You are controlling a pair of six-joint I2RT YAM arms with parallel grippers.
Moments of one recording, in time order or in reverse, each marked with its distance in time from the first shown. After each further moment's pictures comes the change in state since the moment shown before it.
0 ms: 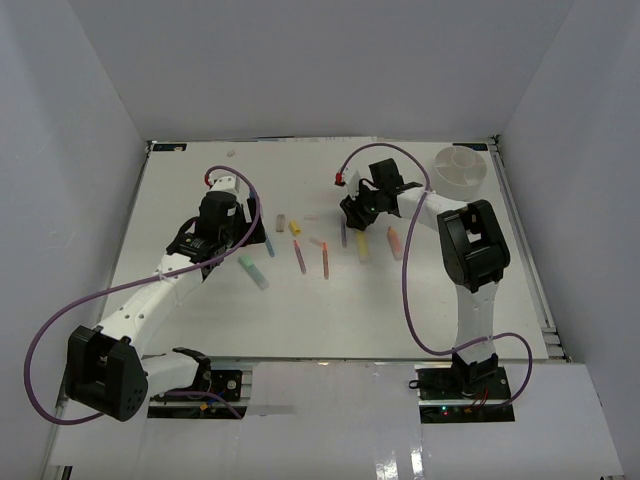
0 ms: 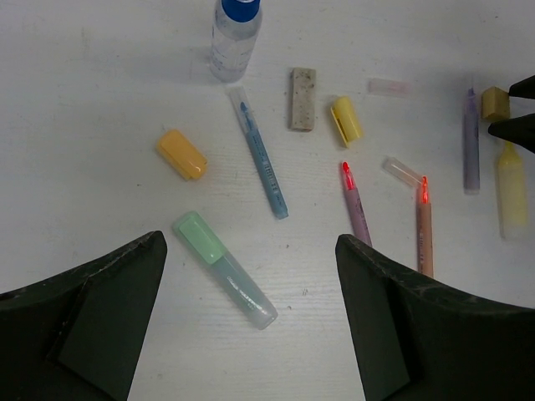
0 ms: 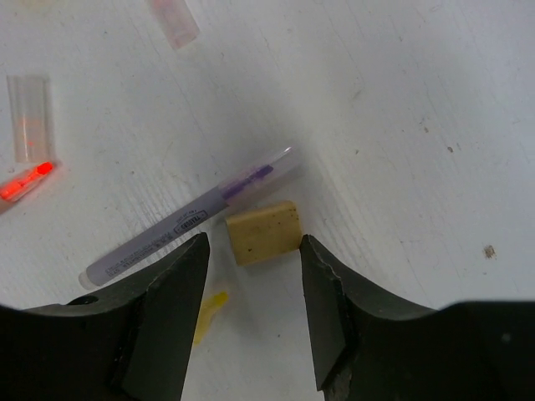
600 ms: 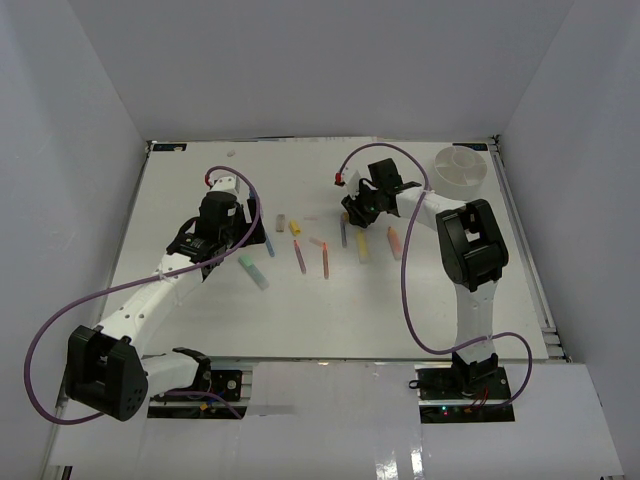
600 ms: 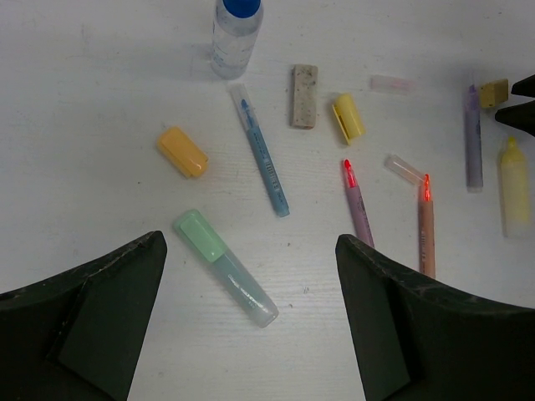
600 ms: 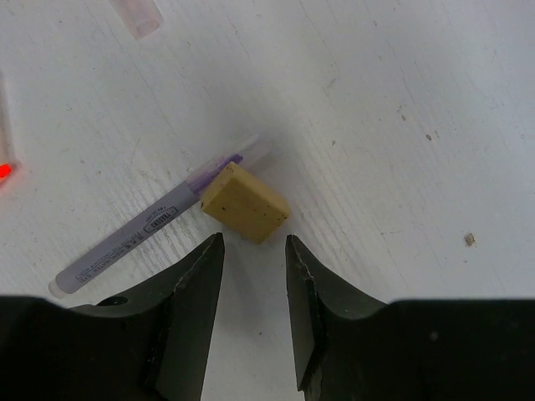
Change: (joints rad) left arm 0.000 0.002 0.000 -0.007 0.000 0.001; right arm 0.000 0.018 0.022 -0.006 0.058 -0.006
